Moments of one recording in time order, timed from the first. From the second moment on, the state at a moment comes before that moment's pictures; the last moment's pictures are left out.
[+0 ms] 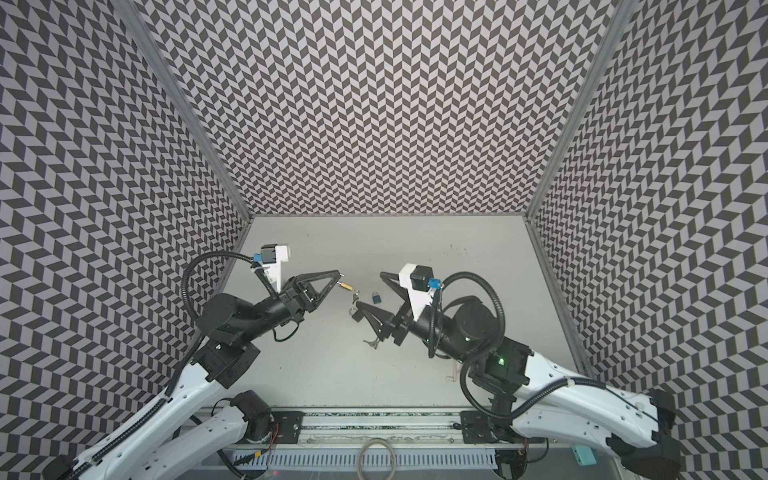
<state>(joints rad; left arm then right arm) -0.69 0.75 0.55 0.28 0.44 -0.82 1.18 0.84 0.72 0.05 0.20 0.19</state>
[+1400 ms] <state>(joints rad) -0.59 0.85 0.83 0.58 0.60 -1.01 1.02 1.10 1.05 0.27 -0.27 -0.09</state>
